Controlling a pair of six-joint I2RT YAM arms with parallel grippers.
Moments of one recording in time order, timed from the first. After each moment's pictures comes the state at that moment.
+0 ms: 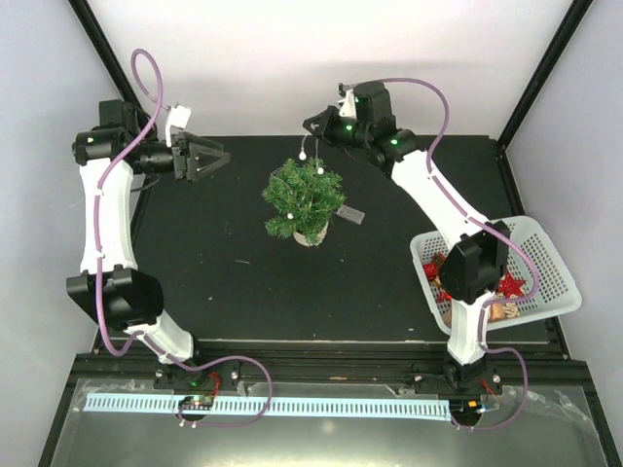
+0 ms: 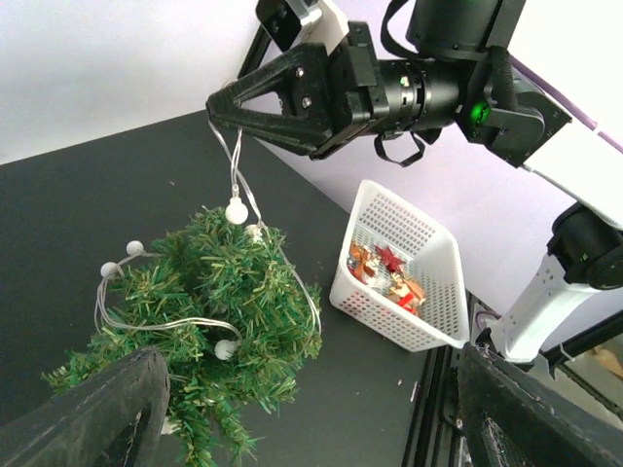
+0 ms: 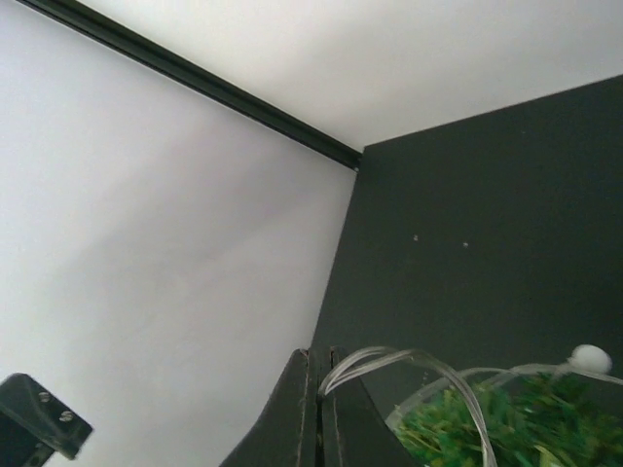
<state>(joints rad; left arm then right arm) 0.20 1.64 1.92 -1.33 1.31 0.51 0.51 1.95 1.98 -0.37 -0.43 0.87</state>
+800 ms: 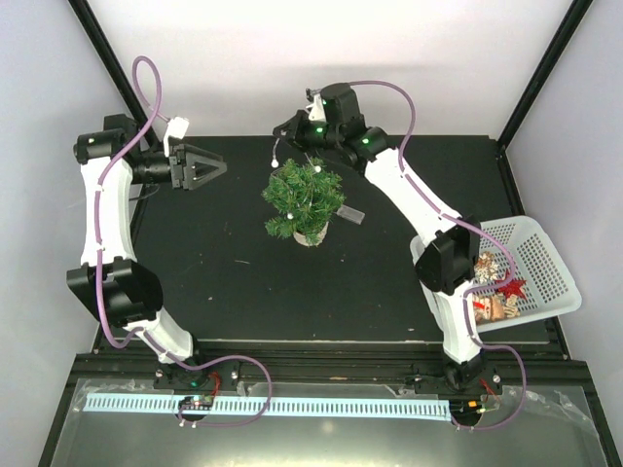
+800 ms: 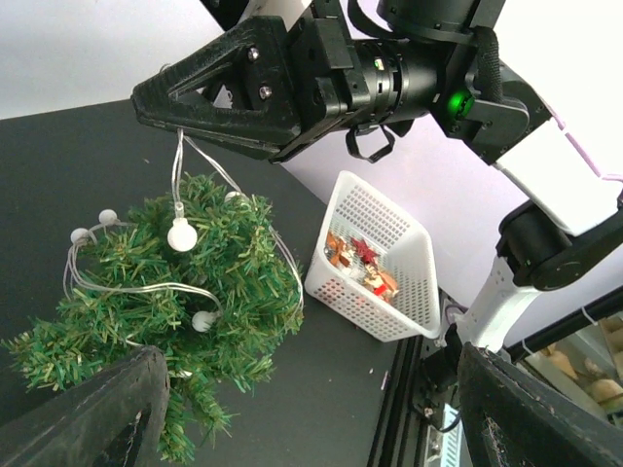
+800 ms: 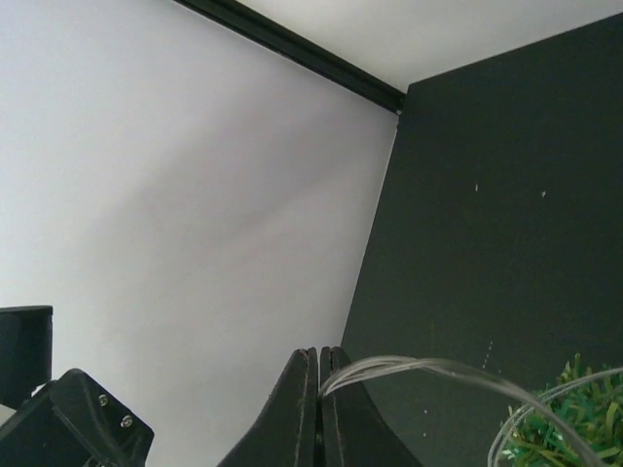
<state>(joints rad) 0.24 1.67 1.89 -1.52 1.36 0.70 0.61 2.13 2.24 -0.46 -0.45 0.94</state>
